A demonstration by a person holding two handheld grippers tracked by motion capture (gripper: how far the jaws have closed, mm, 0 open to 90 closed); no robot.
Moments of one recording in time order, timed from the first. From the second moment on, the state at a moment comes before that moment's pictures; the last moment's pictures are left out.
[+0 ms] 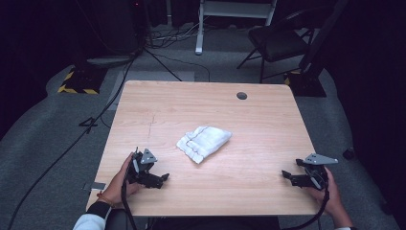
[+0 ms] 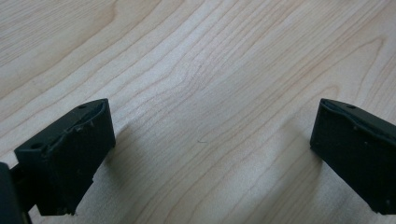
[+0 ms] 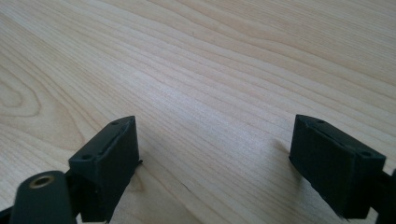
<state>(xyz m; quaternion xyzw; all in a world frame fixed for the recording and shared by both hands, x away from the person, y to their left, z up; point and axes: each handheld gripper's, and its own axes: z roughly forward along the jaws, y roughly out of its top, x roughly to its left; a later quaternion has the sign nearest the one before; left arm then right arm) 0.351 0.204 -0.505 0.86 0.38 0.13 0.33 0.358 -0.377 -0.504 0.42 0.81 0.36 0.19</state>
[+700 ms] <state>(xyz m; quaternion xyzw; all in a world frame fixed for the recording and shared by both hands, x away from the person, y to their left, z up) 0.351 0.210 -0.505 0.87 0.35 0.12 0.33 0.361 -0.374 -0.499 0.38 0.84 0.34 0.18</state>
